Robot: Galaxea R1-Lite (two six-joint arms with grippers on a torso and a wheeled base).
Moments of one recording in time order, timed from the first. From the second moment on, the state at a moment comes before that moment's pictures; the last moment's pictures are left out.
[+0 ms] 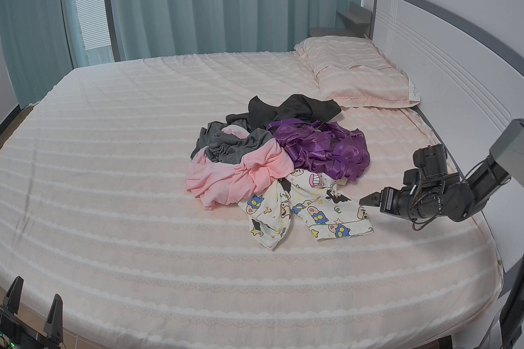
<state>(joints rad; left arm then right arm) 0.00 0.02 -0.02 0.00 0.07 -0.01 0.19 2.08 -0.87 -0.47 0.15 0.42</state>
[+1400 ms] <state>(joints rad) 0.00 0.02 -0.02 0.00 0.06 -0.01 0.42 2.35 -1.15 -0.37 0.06 0.29</state>
